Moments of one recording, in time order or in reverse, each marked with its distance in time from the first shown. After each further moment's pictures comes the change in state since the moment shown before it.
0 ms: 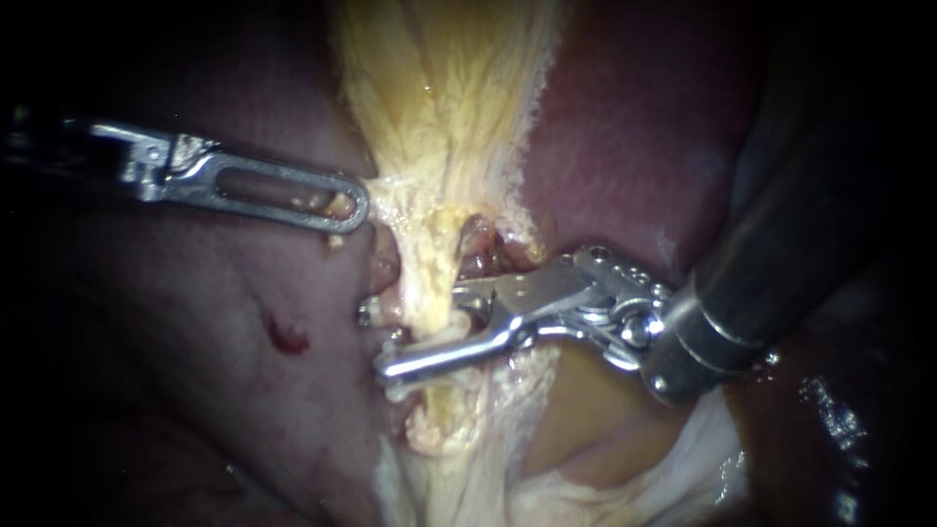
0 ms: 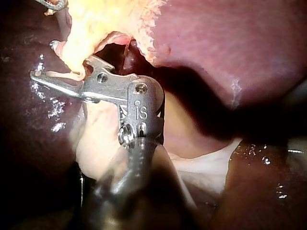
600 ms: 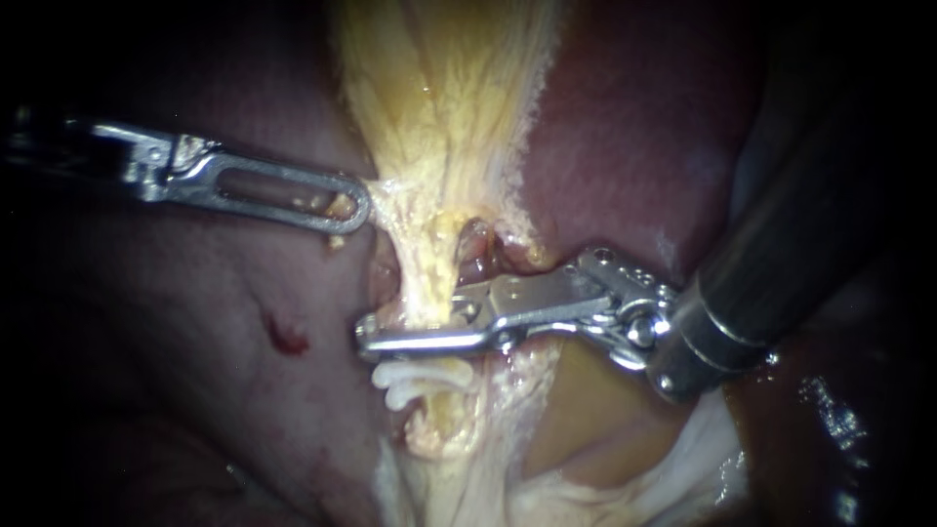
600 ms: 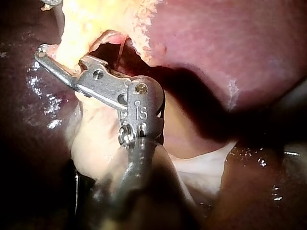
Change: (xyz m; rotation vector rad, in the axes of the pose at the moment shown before) right arm -0.001 0.000 0.000 -0.038 -0.016 -0.006; left arm 0.000 0.000 0.000 0.000 0.000 0.000
